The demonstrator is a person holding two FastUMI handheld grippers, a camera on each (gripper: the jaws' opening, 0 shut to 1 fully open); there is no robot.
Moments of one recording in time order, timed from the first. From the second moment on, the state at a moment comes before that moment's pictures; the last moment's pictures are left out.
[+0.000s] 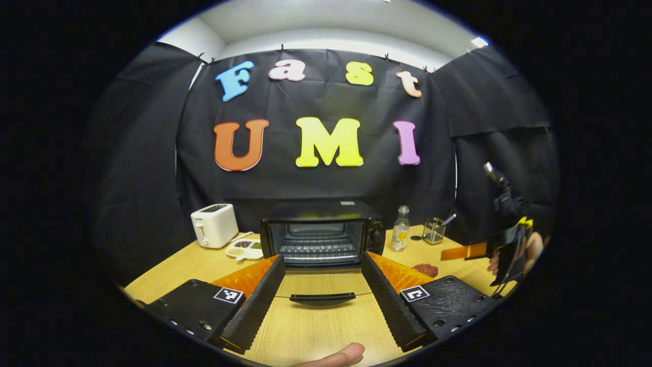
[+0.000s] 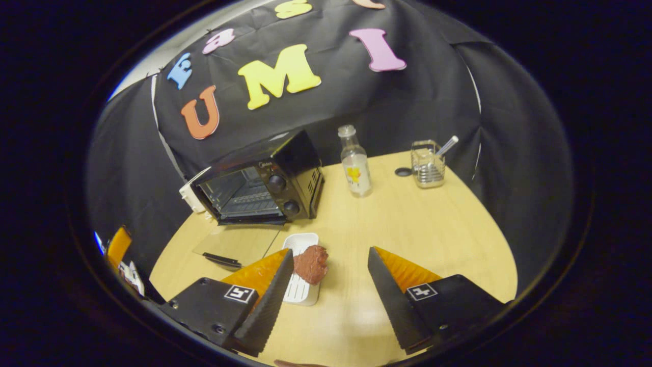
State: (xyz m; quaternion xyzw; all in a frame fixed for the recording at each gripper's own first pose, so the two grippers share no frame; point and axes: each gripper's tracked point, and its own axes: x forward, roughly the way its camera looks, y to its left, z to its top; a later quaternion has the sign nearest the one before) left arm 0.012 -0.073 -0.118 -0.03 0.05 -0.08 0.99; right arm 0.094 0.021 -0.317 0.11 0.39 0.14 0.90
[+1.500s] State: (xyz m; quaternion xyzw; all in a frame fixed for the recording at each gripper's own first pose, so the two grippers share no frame) left arm -0.094 0.049 -0.085 -0.05 -0.02 -0.05 1.00; right arm 0.044 0.147 -0.229 -0.16 0.25 0.19 0.93
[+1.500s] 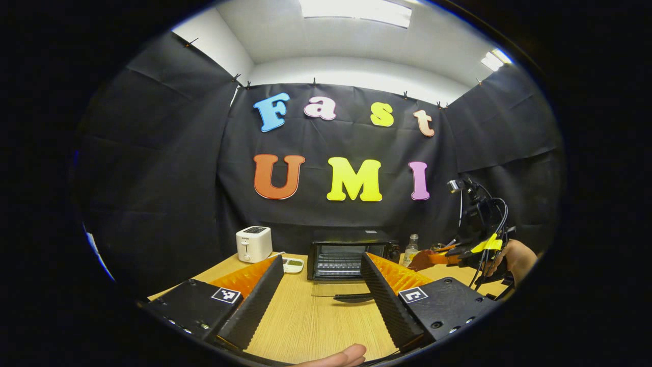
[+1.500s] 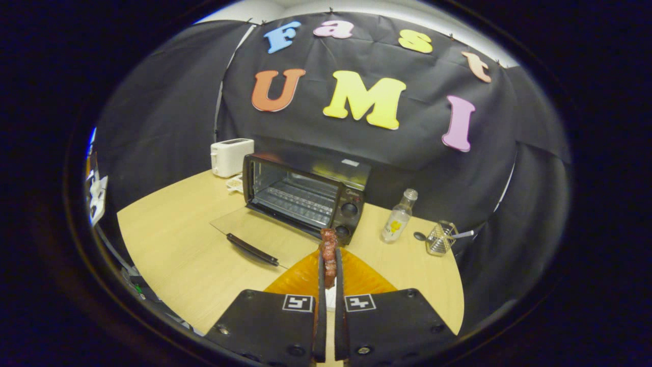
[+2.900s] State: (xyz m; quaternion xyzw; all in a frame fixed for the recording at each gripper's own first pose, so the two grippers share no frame) left arm -0.083 0.164 -0.138 -0.02 -0.01 0.05 1.00; right arm 0.130 0.329 -0.275 0.23 0.26 0.16 0.92
